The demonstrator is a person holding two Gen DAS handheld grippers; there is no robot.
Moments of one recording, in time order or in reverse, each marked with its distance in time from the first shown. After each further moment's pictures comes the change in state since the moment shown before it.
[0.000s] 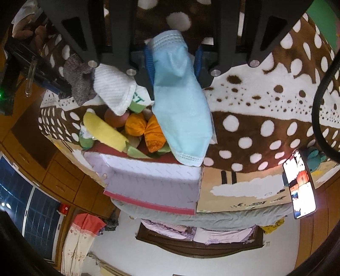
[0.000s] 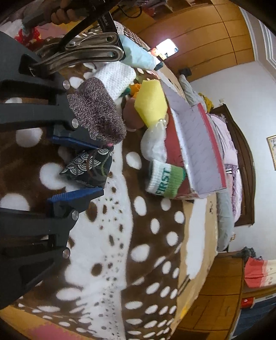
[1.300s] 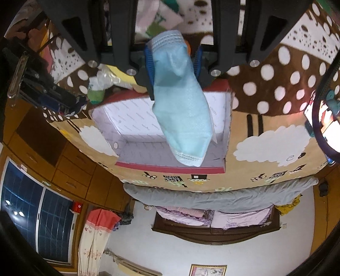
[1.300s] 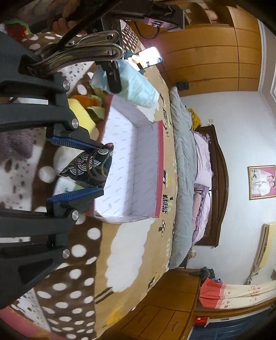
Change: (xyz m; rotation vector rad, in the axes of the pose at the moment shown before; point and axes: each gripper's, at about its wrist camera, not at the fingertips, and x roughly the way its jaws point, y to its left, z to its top) left arm 0.031 -0.033 0.097 0.093 -0.061 -0.060; right arm -0.001 0.043 0.105 -0.199 -0.149 0.008
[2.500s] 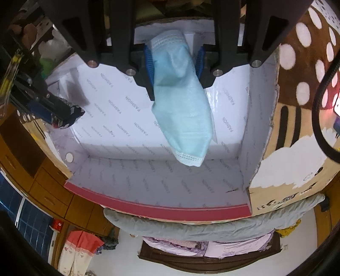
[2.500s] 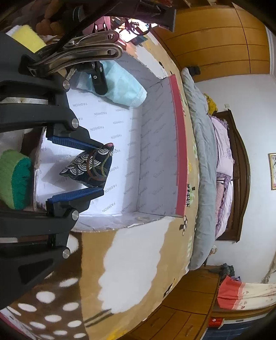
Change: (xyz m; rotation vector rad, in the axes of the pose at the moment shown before) left arm 0.147 0.013 0.023 -0.032 0.191 0.073; right arm 0.127 -0.037 0.018 0.046 0.134 -0.049
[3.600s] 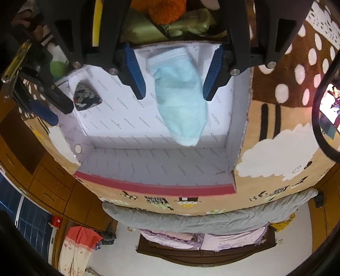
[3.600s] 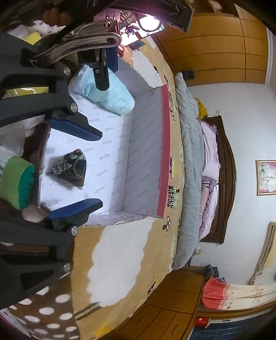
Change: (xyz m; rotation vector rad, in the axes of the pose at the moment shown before) left arm -0.044 -0.006 0.002 0.000 -0.045 0.033; right arm -0.025 0.009 -0.001 -0.043 -0.103 -0.011
